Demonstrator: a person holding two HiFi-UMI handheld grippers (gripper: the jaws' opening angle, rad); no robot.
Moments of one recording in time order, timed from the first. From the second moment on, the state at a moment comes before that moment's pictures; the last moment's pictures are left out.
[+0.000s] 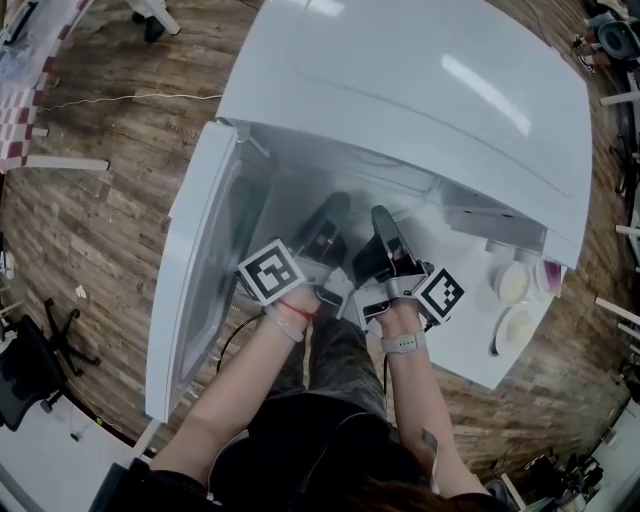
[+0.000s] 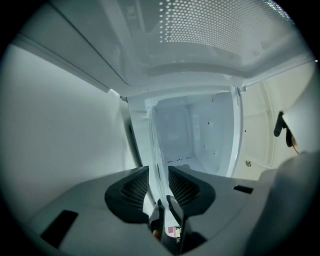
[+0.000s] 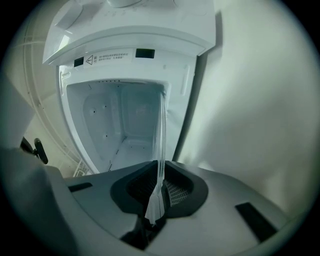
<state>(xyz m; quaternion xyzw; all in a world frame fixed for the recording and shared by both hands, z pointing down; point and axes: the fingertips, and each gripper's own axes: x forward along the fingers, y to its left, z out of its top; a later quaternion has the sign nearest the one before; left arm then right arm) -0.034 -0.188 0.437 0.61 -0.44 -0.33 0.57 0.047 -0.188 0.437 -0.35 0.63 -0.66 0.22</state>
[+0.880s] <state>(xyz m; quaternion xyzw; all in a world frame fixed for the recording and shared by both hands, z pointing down) 0.004 -0.186 0.441 0.65 -0.43 -0.23 0.57 0.043 -0.156 0.437 -0.31 0.67 -0.65 0.16</state>
